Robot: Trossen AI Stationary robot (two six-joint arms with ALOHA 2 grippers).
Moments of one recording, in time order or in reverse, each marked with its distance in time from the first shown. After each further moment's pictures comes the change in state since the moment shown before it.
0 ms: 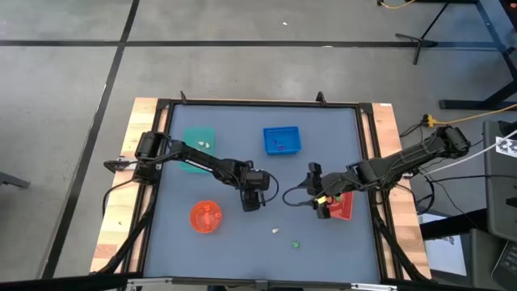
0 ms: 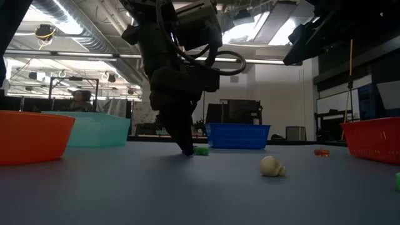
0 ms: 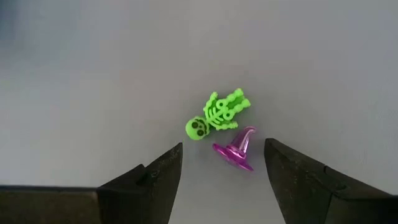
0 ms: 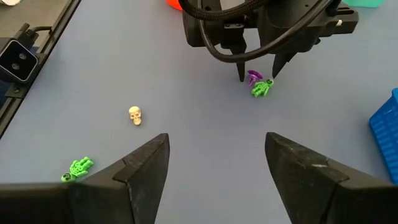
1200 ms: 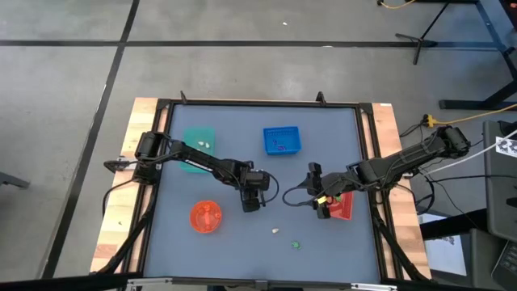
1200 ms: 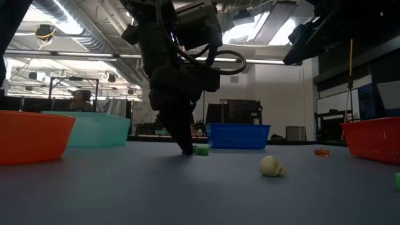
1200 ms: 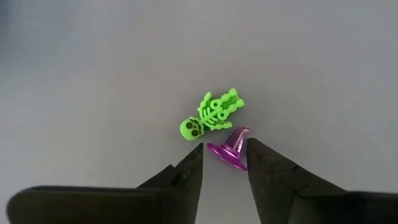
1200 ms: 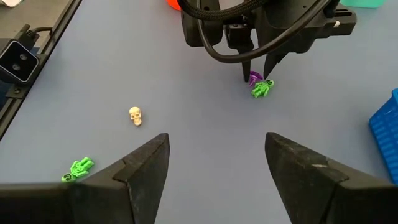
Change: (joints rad) left arm 0.000 0.000 0.000 0.005 0.008 0.004; right arm 0.000 0.000 0.001 0.000 0.000 0.000
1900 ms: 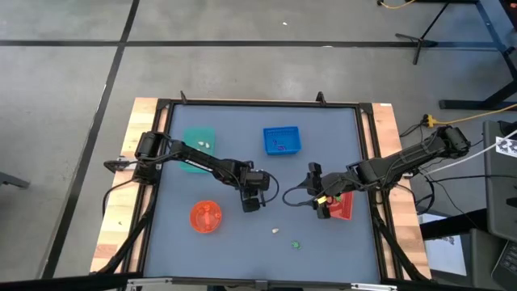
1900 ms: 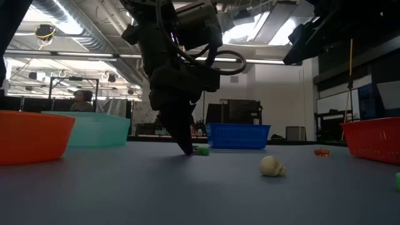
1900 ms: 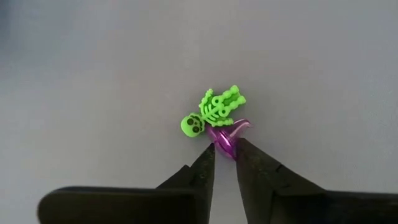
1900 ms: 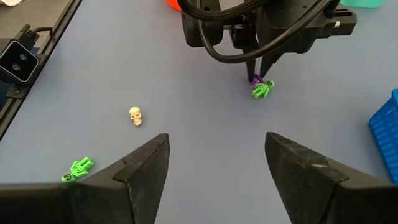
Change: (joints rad) left arm 0.000 0.000 0.000 0.000 -0.001 0.000; right arm 0.000 0.000 0.000 0.000 0.000 0.000
